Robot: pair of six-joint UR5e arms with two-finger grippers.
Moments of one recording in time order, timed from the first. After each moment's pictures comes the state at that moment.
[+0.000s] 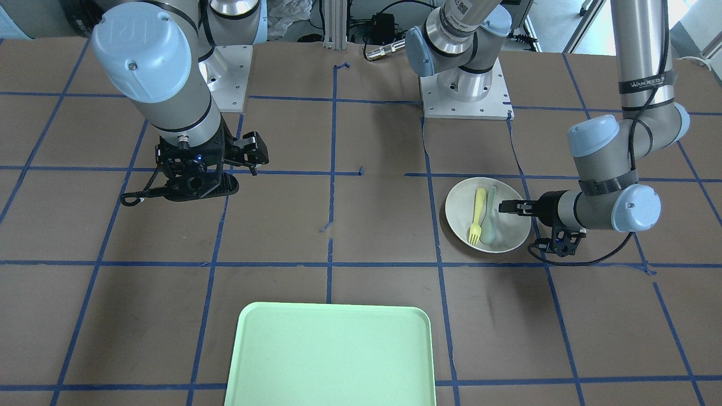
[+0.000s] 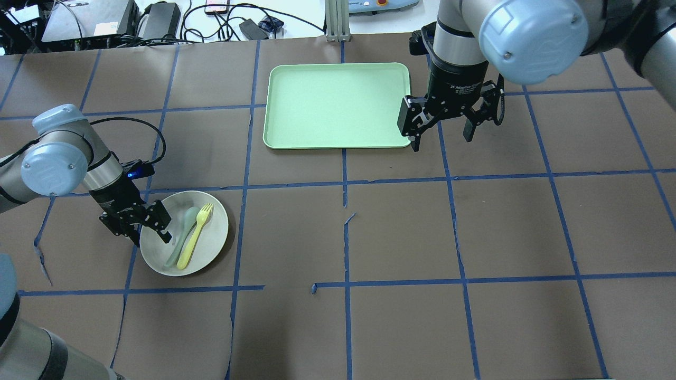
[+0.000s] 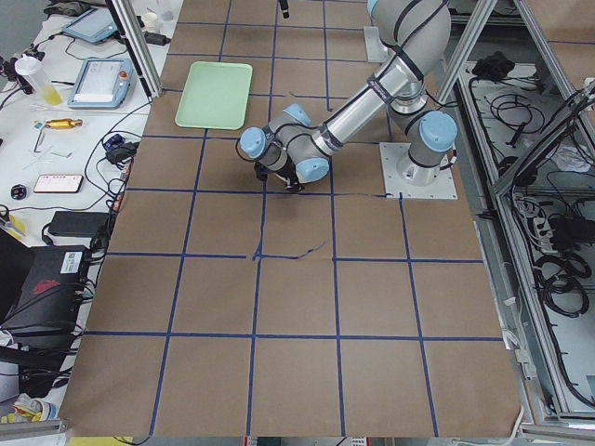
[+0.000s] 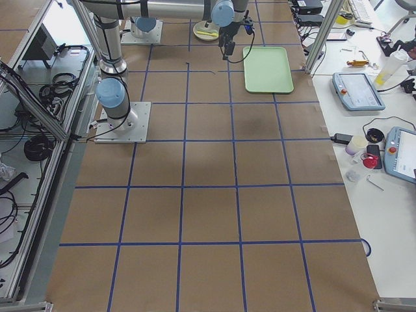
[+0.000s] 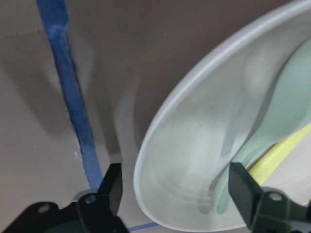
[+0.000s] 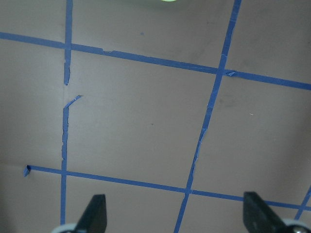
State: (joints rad) left arm -1.13 -1.97 -1.91 -1.36 1.58 0.46; right arm 1.70 -1.37 1.49 -1.49 -1.56 -0.05
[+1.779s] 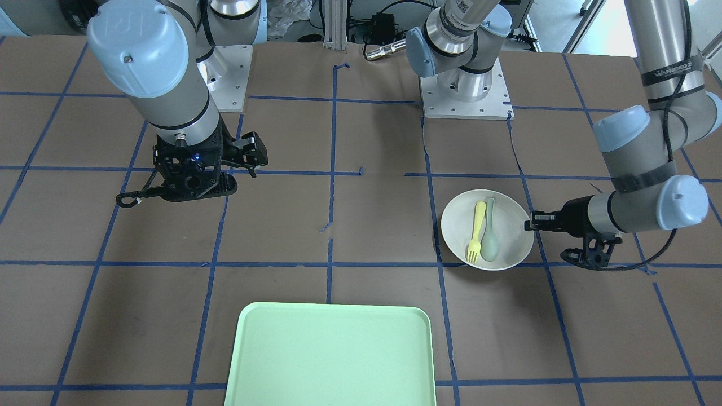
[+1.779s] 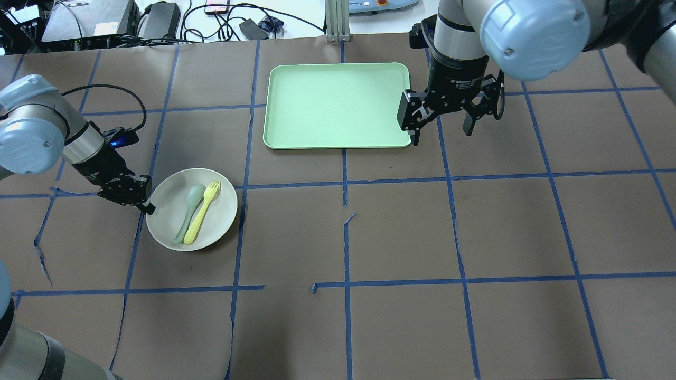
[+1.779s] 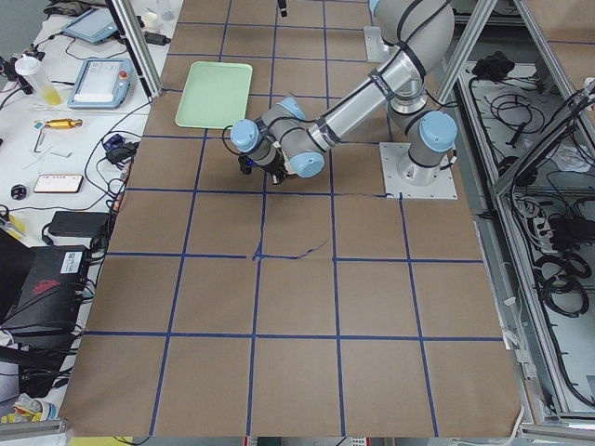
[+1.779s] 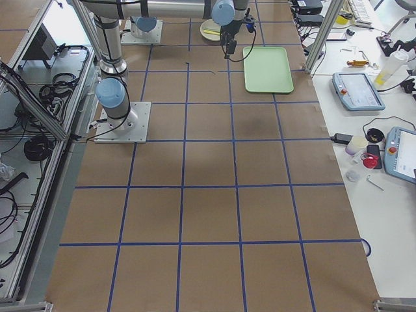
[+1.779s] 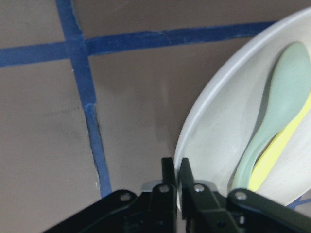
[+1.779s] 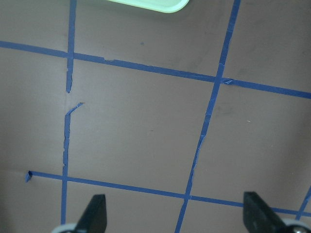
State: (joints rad) left arm -1.11 -1.95 -1.77 -1.42 1.46 0.51; right arm 1.70 -1.37 1.48 -1.50 -1.56 -0.05
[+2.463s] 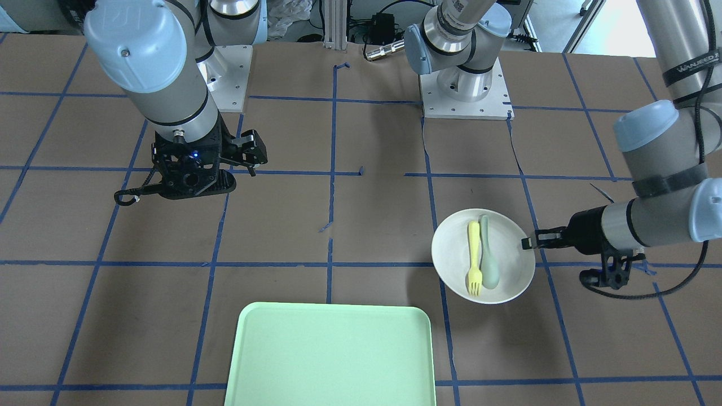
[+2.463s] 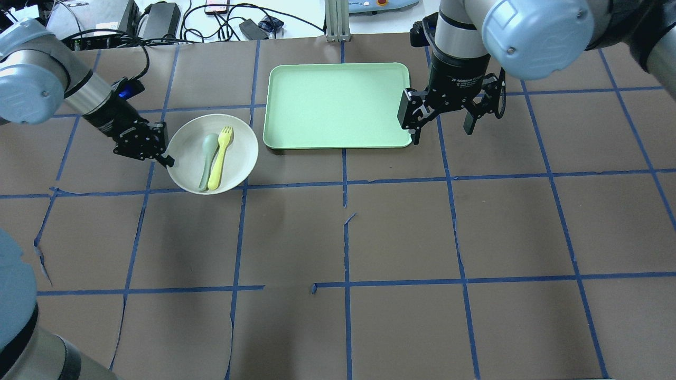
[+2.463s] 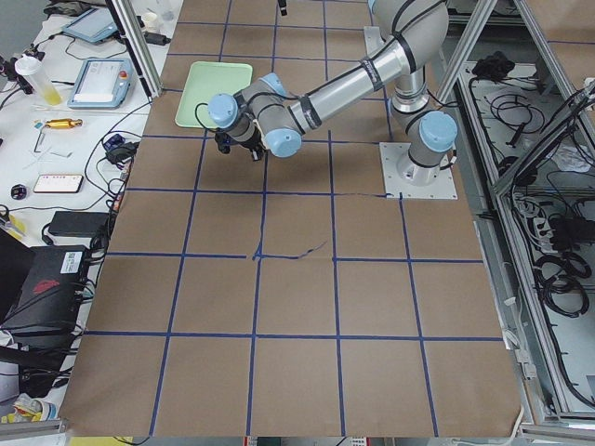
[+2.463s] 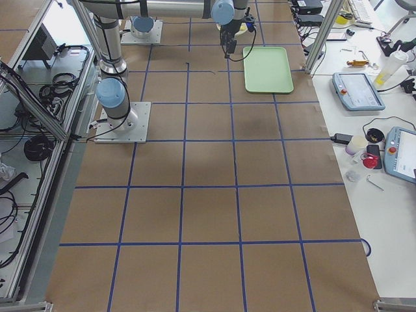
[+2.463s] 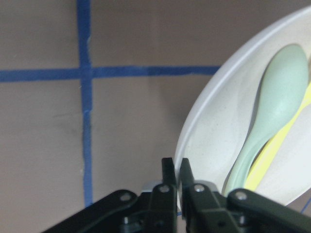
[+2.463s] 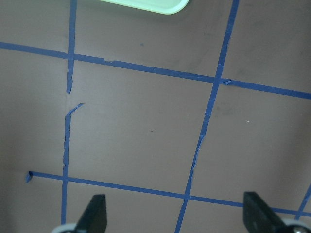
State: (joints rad) left arm -1.27 -1.99 -1.55 -1.48 1.30 0.20; right arm 1.70 -1.38 1.47 -1.50 -1.56 -0.05
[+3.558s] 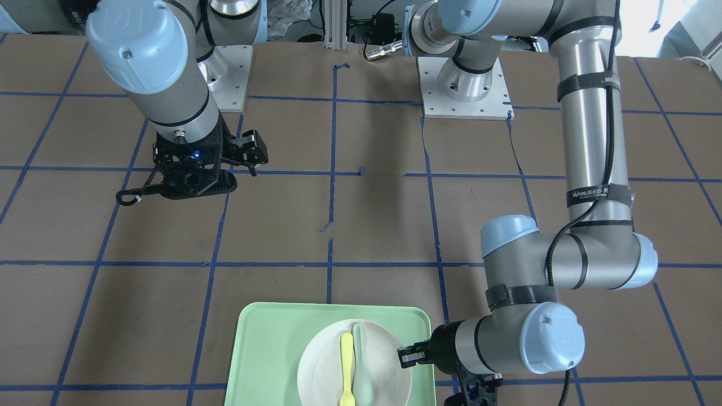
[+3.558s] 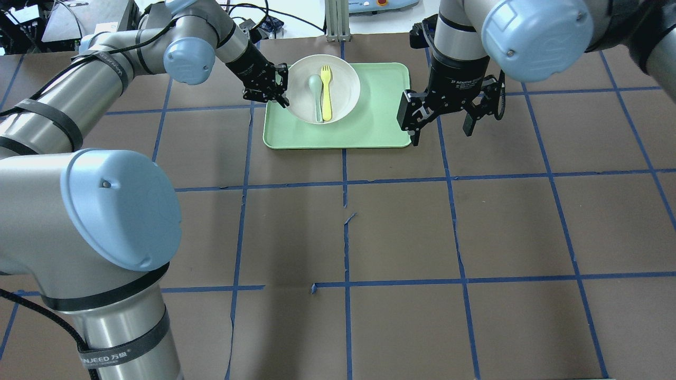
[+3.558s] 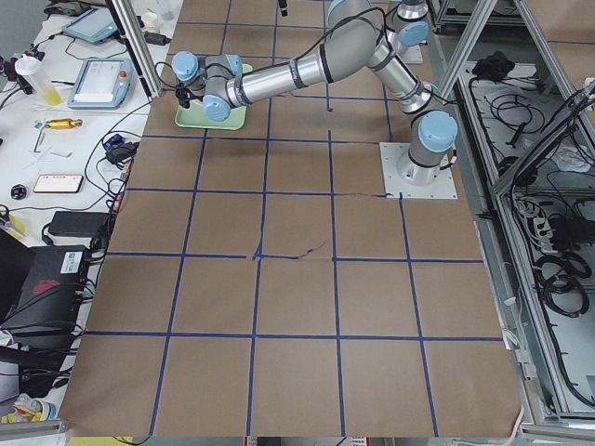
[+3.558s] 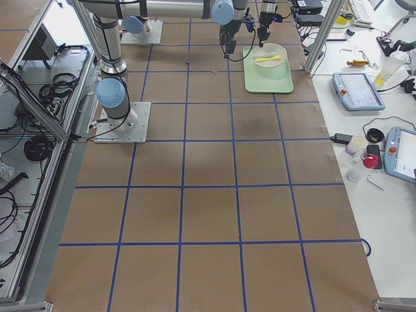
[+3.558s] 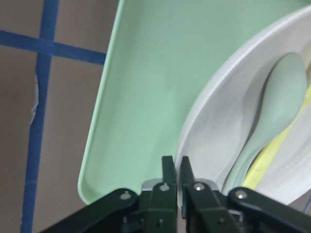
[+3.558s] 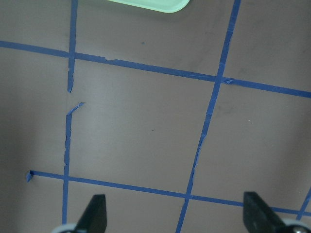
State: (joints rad) left arm -1.57 -2.38 -1.14 -1.28 1.14 -0.23; right arm 1.70 -1.38 1.48 -1.50 -1.55 -0.05
